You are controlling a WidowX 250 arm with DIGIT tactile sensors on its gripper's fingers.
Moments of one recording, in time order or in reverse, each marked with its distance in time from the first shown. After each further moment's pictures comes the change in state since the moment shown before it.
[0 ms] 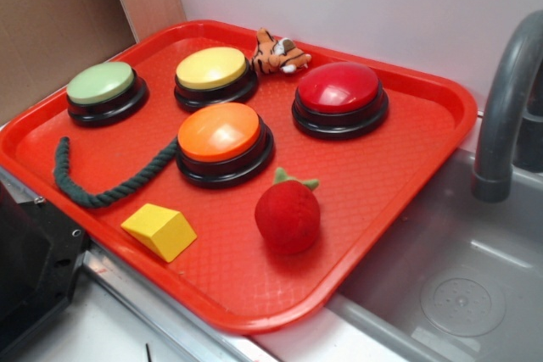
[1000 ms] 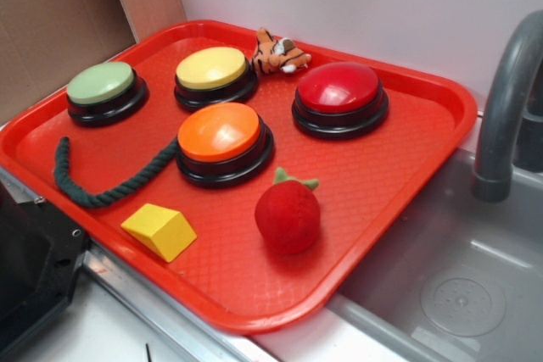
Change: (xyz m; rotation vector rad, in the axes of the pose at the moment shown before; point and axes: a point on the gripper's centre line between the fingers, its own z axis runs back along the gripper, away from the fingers) arm 0.083 0.103 -0.090 0.130 0.092 0.678
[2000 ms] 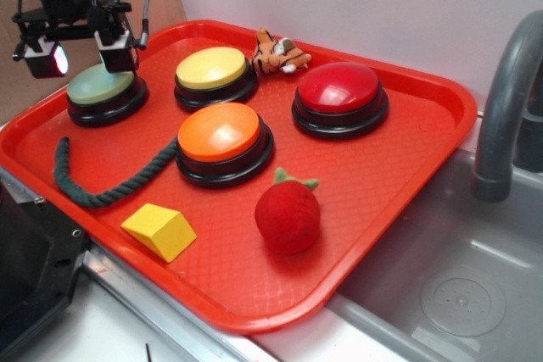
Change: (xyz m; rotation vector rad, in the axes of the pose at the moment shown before) arm 0.023 0.047 -0.105 0.048 -0.070 0.137
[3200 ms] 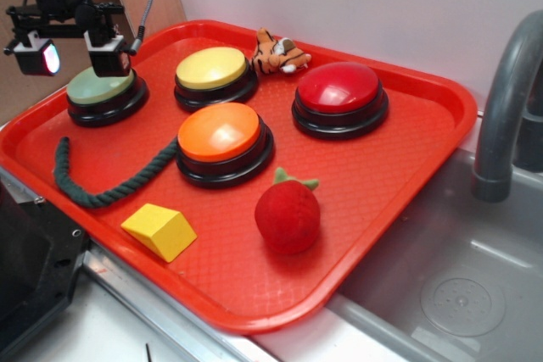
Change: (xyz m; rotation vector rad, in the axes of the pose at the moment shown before) arm -0.019 0.000 0.020 0.035 0.104 -0.159
